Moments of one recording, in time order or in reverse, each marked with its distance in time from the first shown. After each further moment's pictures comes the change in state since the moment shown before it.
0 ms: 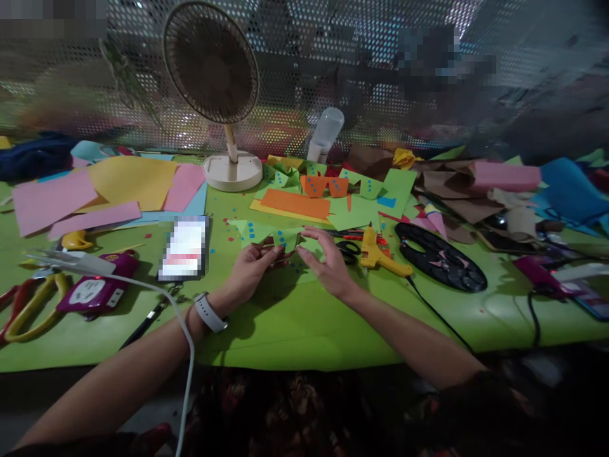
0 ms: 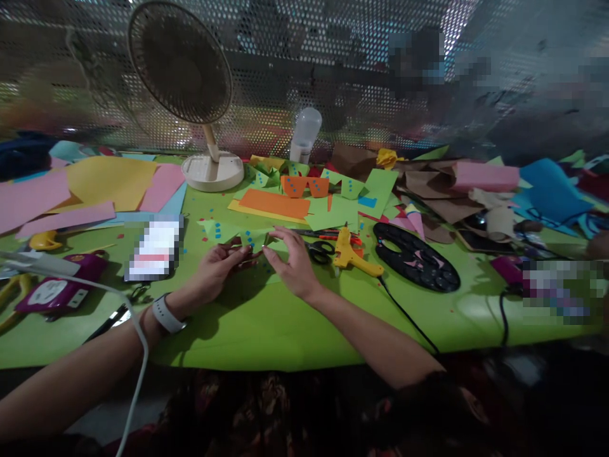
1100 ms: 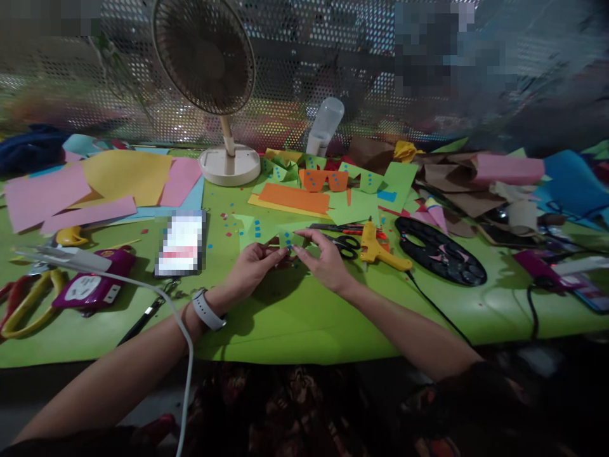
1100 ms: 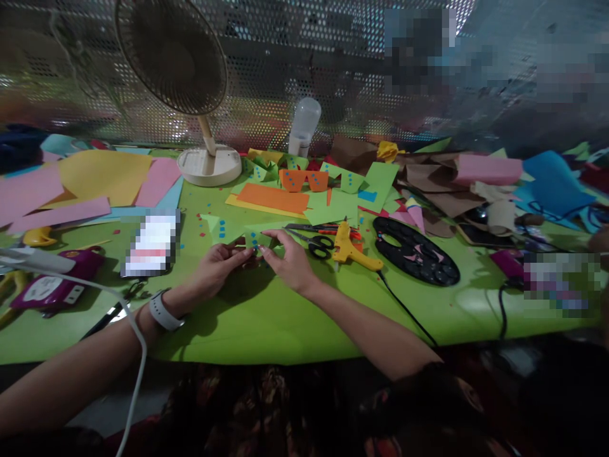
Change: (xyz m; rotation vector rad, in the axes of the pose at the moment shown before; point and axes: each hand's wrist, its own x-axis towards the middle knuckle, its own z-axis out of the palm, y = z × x) left_hand -0.001 -0.004 -0.006 0.367 -0.138 0.049; right_hand 0.002 0.002 0.001 0.102 -0.089 0.072
